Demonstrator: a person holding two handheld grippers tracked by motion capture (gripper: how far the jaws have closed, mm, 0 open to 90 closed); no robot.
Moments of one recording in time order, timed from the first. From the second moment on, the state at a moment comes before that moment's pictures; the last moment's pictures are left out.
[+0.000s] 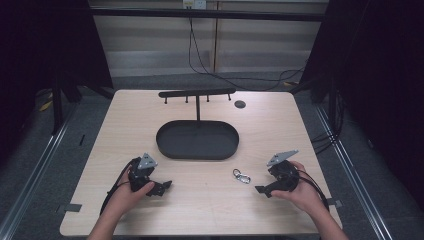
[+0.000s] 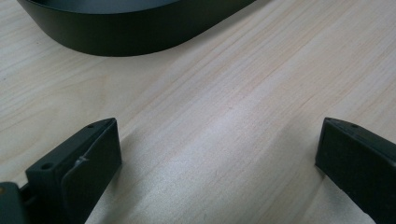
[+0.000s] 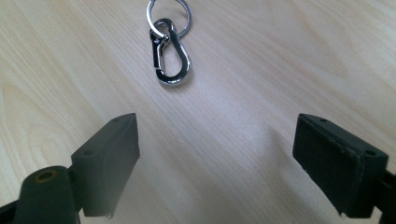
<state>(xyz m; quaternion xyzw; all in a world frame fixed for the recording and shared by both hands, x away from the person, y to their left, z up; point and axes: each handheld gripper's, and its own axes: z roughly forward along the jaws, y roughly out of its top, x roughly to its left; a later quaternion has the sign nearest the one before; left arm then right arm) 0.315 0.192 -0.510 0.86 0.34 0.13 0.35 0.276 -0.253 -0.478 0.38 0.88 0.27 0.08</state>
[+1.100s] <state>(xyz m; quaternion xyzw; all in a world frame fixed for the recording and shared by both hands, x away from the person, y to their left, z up) 0.315 0.193 -0.510 0.86 0.34 0.13 0.35 0.310 -0.195 -0.461 0.32 0.92 0.20 0.04</state>
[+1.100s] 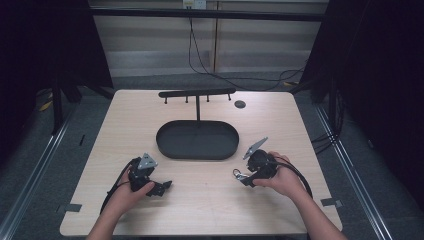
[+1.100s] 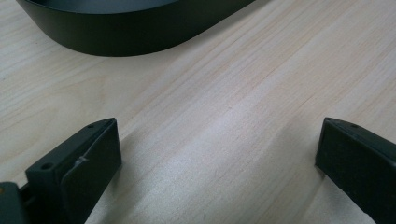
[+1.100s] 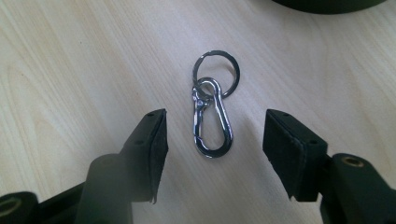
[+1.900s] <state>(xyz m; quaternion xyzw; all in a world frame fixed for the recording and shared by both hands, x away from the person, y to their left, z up) 0.315 0.193 -0.510 0.86 0.34 0.13 0.35 0.324 -0.178 -0.462 0.31 0.94 0.14 0.02</state>
